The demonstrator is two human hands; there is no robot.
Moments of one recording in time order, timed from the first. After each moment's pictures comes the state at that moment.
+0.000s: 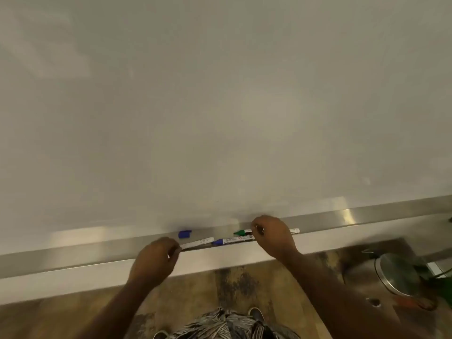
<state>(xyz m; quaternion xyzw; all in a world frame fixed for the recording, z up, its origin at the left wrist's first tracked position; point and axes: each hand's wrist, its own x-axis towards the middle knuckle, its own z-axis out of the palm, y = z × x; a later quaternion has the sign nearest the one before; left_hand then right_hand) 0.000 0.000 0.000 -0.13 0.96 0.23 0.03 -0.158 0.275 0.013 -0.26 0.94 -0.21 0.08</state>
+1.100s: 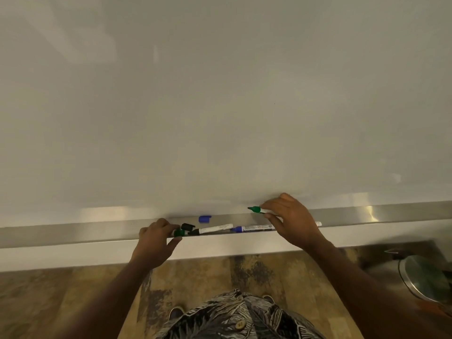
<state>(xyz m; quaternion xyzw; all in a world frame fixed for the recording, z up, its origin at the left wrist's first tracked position) 0.023 -0.047 -0.017 -0.20 0.96 0.20 0.05 -0.157 0.264 0.048 -0.45 0.87 -0.21 -0.06</state>
